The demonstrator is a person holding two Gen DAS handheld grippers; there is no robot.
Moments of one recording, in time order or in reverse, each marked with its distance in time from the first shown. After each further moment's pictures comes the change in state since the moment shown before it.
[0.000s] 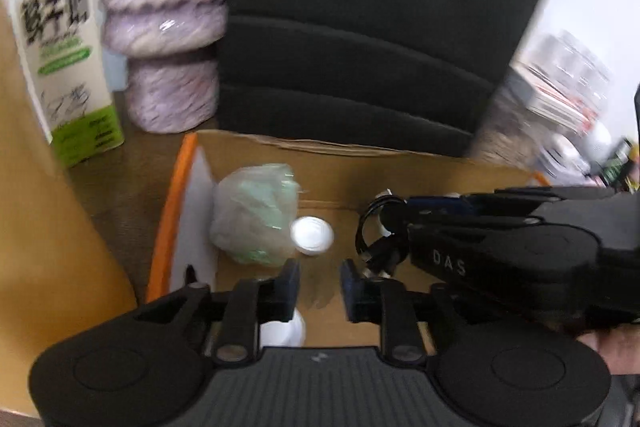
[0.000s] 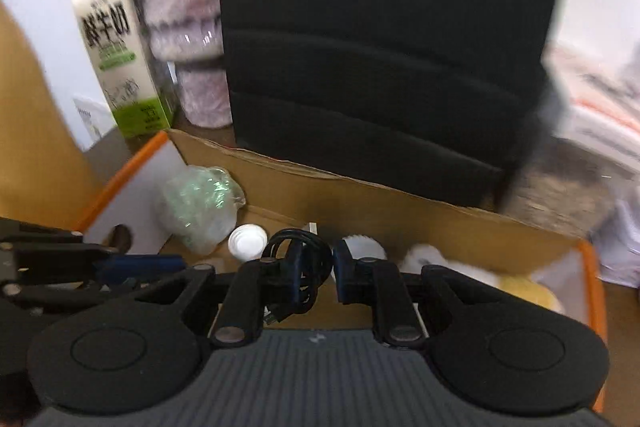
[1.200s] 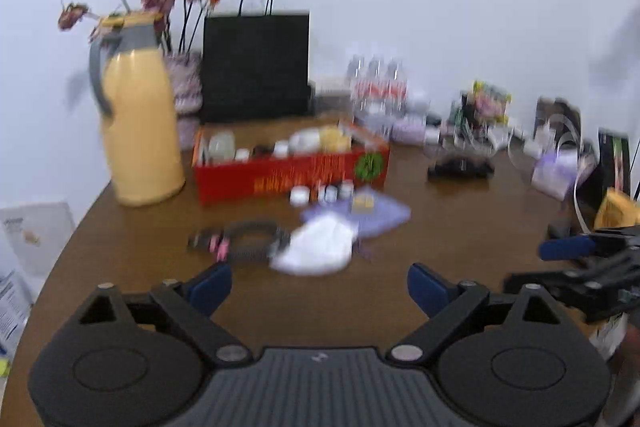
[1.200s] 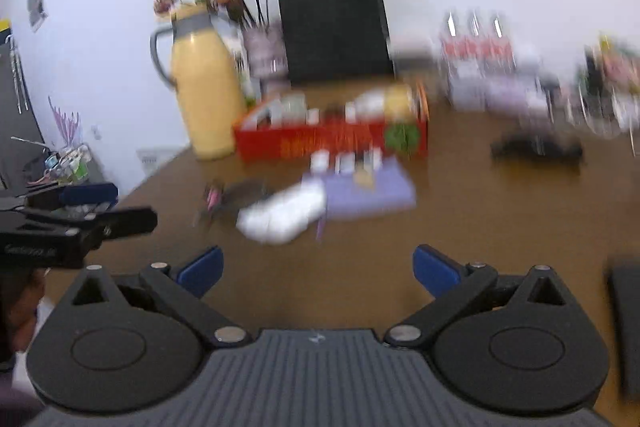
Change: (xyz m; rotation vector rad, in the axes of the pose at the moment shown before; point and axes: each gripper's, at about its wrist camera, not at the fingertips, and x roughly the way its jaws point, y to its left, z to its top) left arm -0.335 -0.059 -0.359 0.293 -0.306 -0.047; right arm -0.388 0.081 -0.377 0.210 -0.246 0.022
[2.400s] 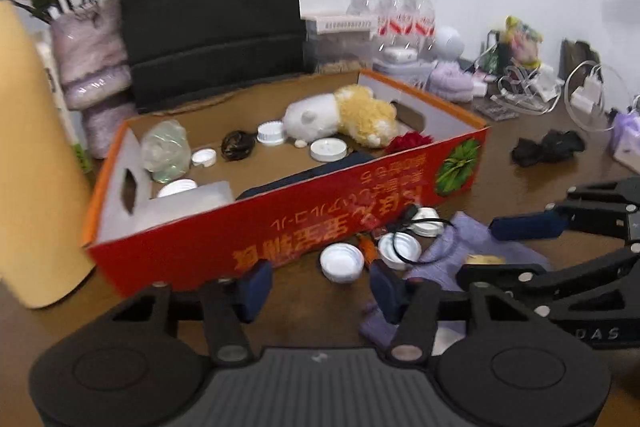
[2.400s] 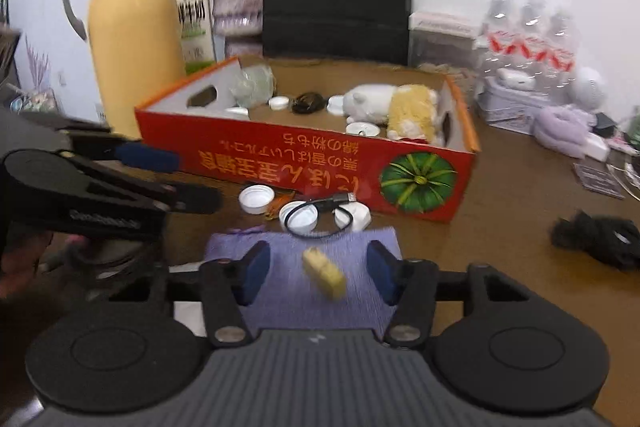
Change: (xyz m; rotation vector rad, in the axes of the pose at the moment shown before) left arm 0.284 0.048 0.096 0.129 0.144 -0.058; right arm 0.233 -0.039 0.094 -0.184 0.062 -0.061
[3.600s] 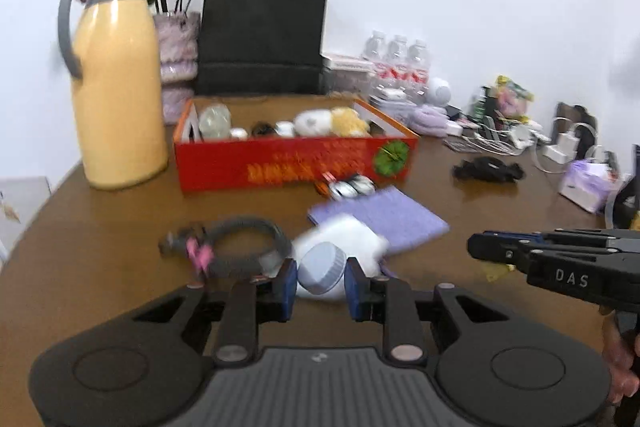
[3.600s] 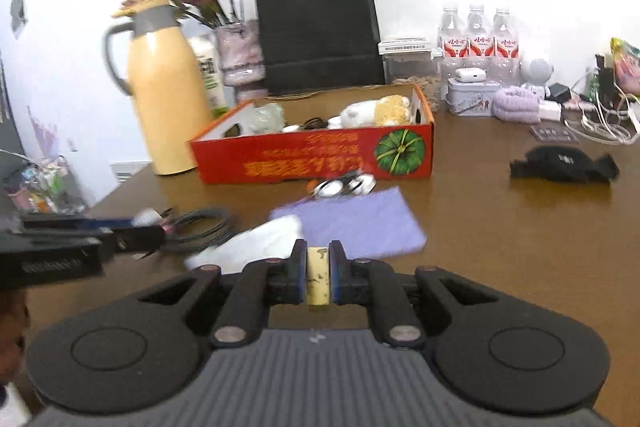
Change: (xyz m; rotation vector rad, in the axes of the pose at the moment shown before) left arm -0.182 -0.053 -0.102 -0.199 -0.119 0.006; right arm -0.132 0.037 -0.074 0.167 -0.145 0.012
